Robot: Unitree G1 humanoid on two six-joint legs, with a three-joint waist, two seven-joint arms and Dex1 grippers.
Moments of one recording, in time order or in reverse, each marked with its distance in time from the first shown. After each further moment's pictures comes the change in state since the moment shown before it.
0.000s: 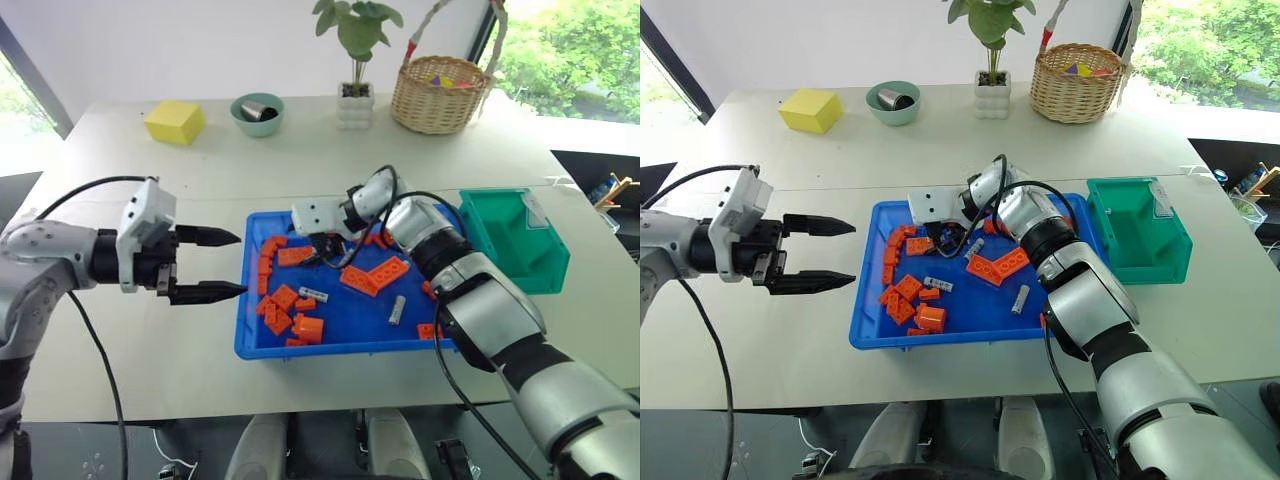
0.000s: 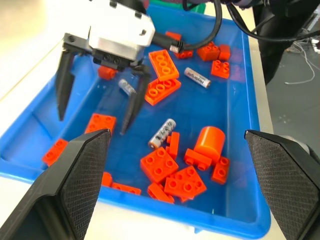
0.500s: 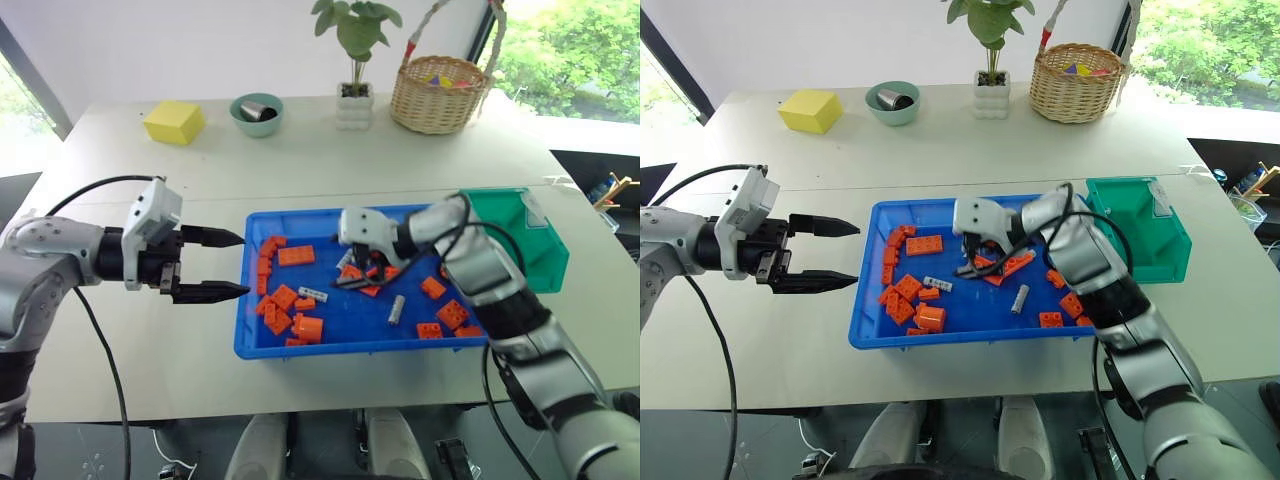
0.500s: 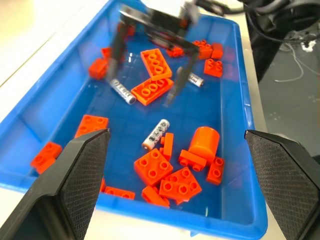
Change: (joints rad) left arm -0.033 -0.013 -0.054 0.034 0.011 -0.003 -0.035; right arm 0.506 -0.295 -0.094 -1.040 0.111 0.828 0.018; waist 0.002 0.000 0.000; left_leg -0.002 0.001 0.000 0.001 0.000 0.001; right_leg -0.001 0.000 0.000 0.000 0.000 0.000
